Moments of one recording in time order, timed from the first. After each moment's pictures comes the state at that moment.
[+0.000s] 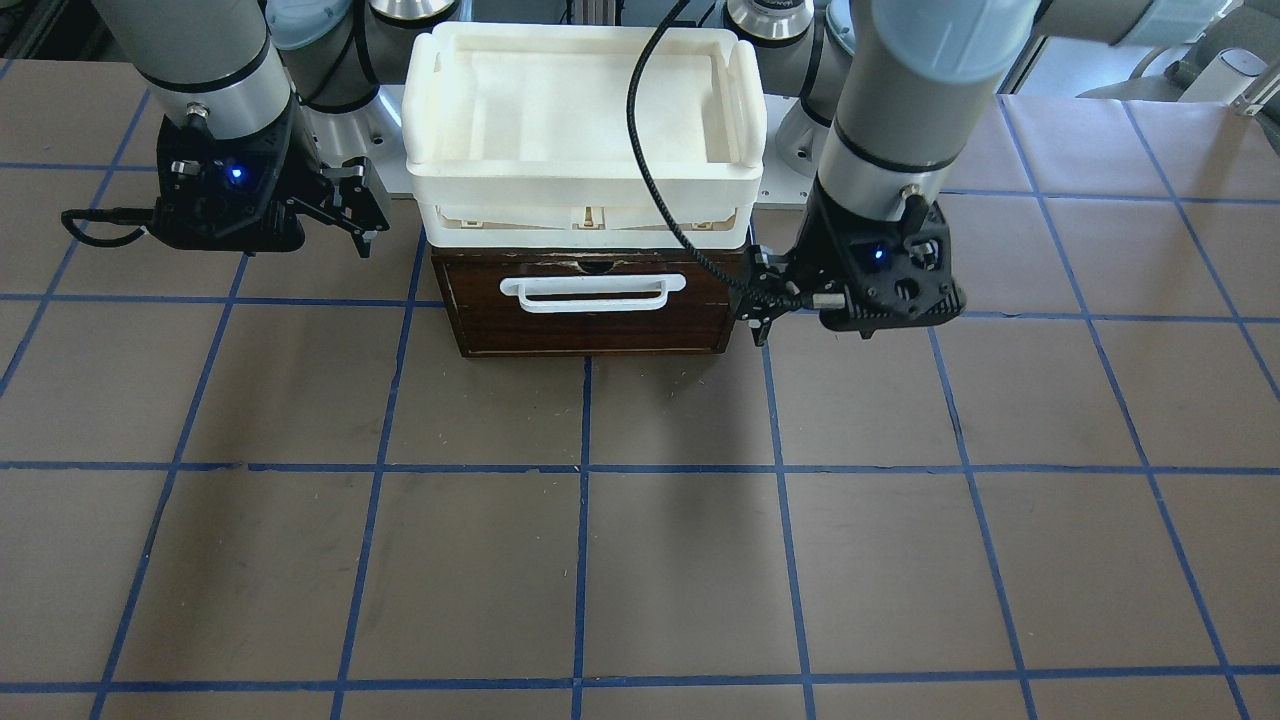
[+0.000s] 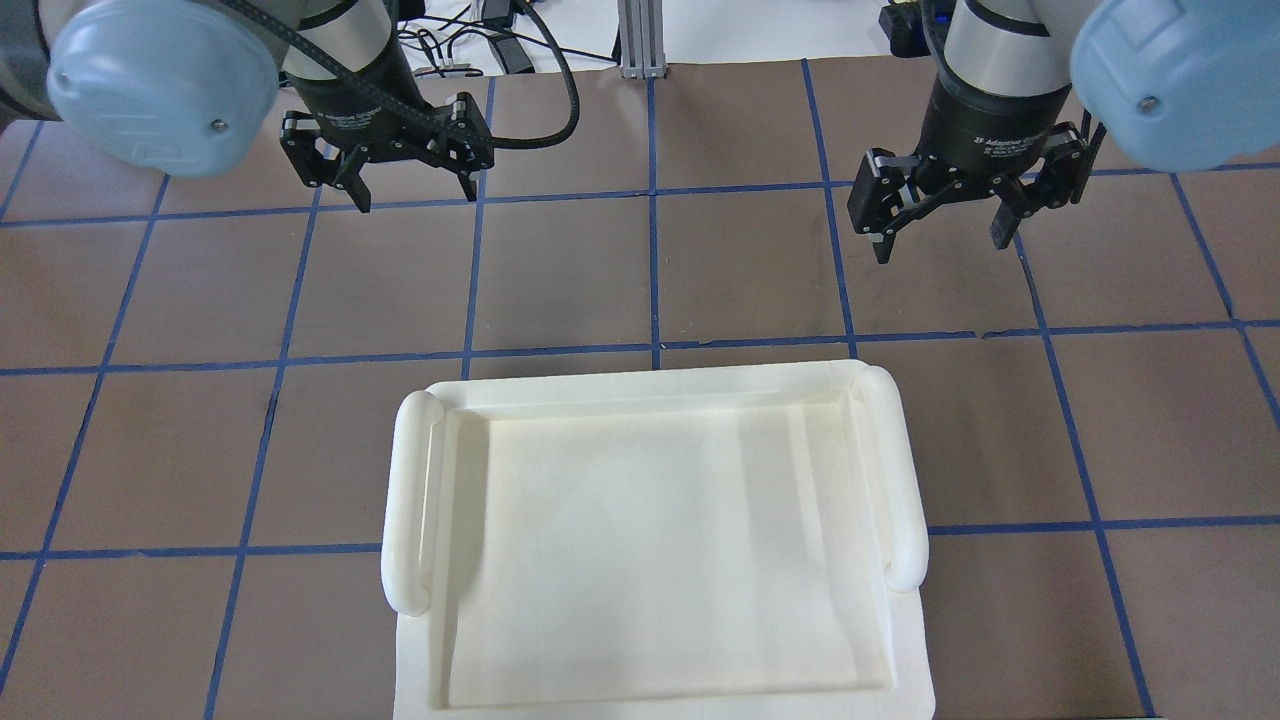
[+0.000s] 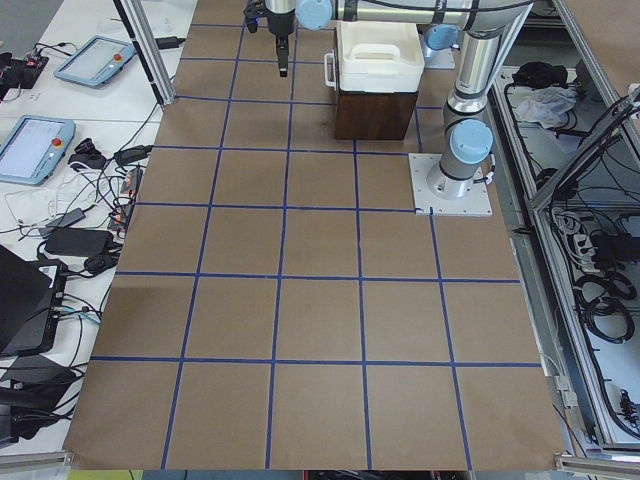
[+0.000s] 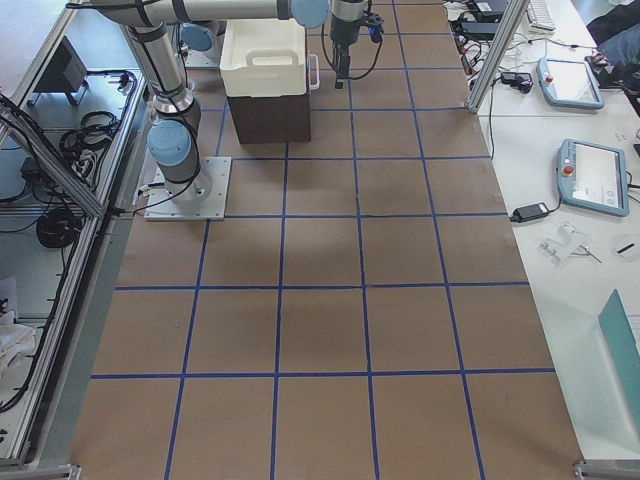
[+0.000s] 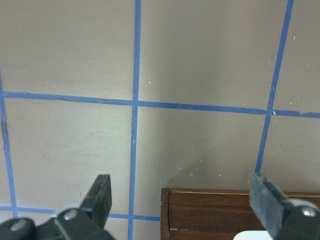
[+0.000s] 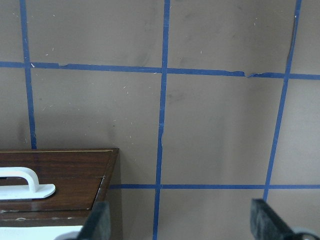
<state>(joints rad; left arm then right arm) -1.67 -1.69 -1.46 -1.49 1.61 -0.19 1.62 -1.54 1.54 -1.48 -1.64 0.00</state>
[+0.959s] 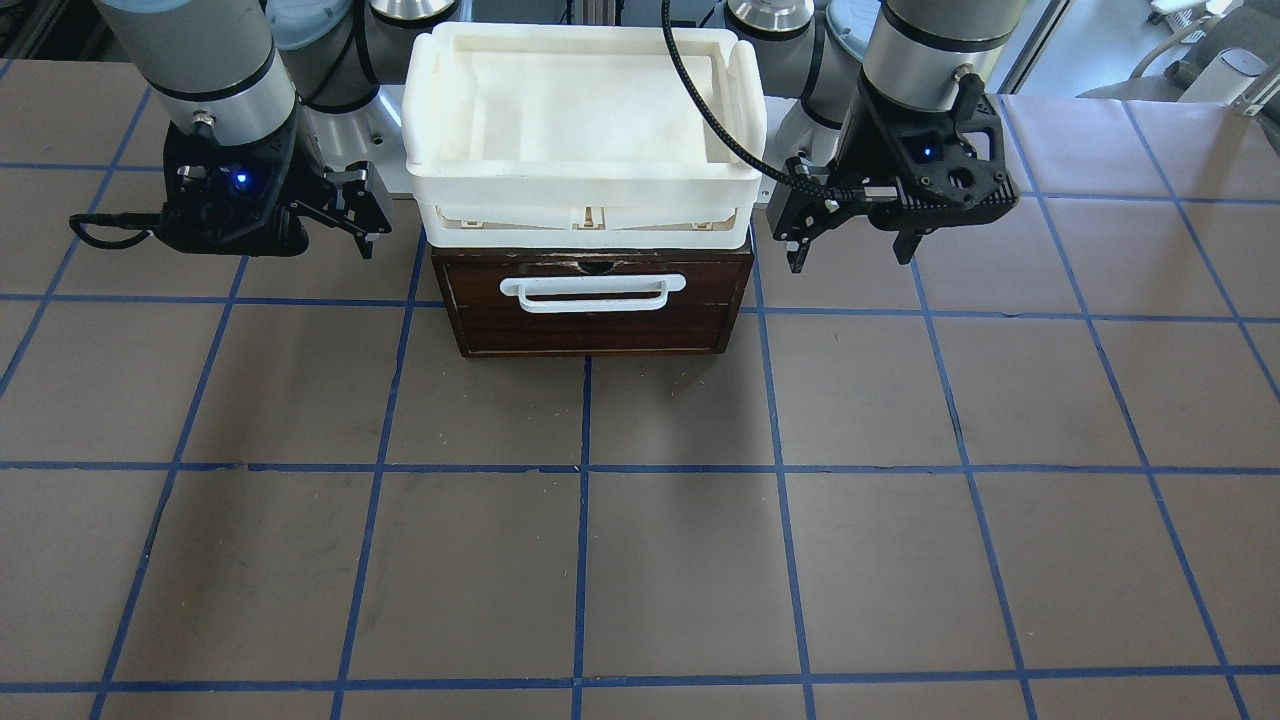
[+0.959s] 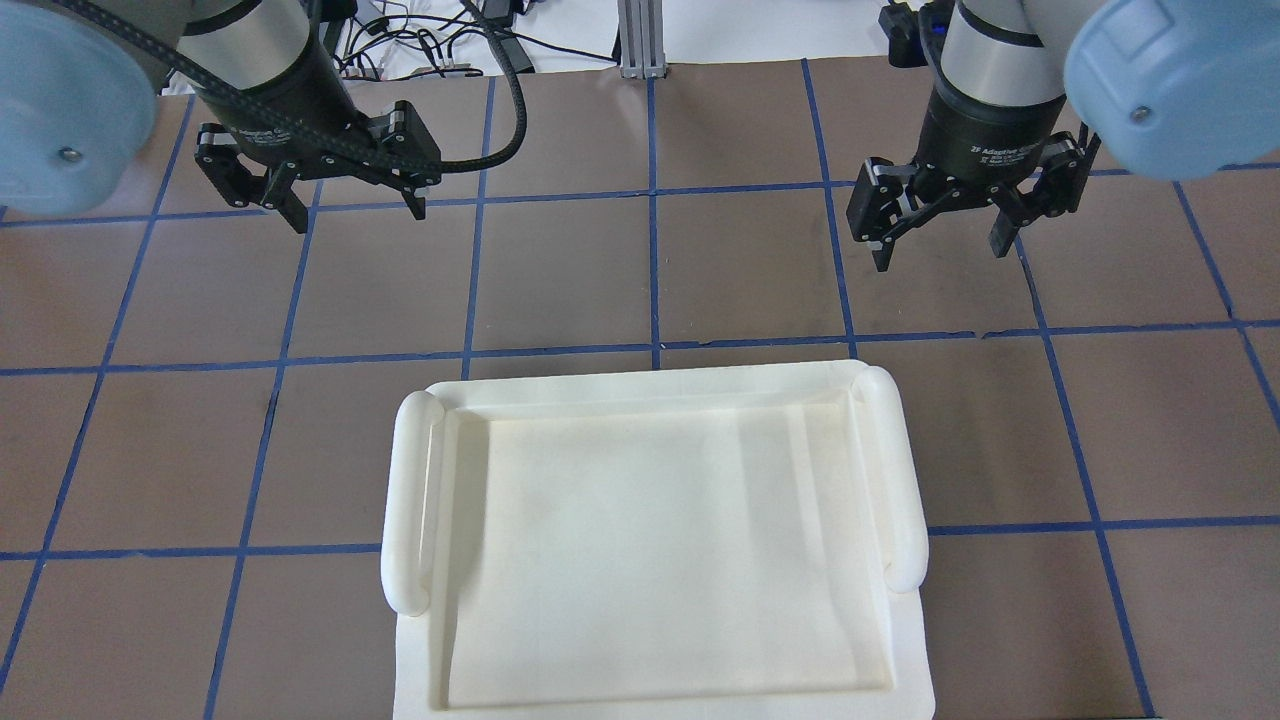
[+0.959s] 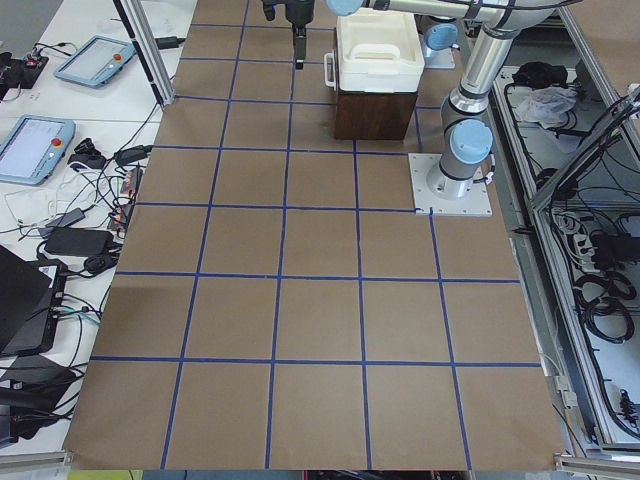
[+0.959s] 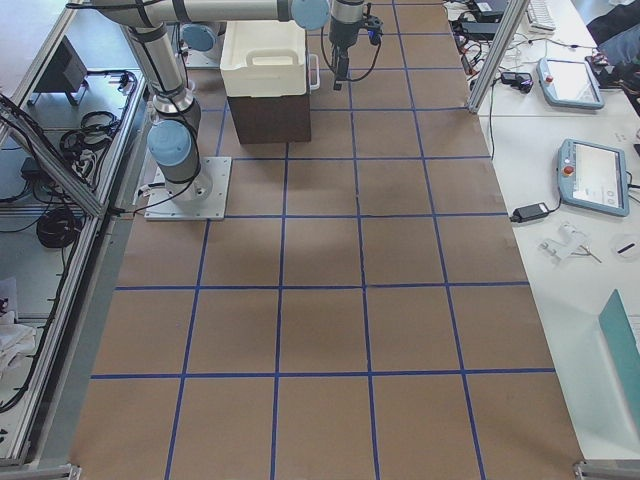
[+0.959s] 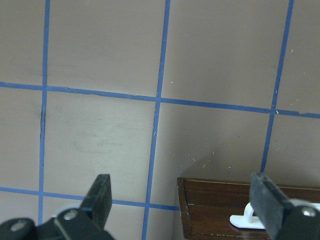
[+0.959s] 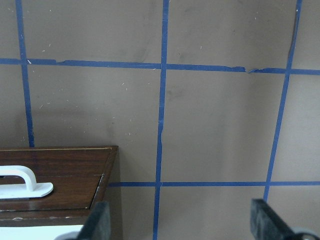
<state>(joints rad) -1.64 -1.60 -1.48 -1.61 1.61 -0.16 1.62 -1.54 1.55 -1.48 -1.64 0.01</state>
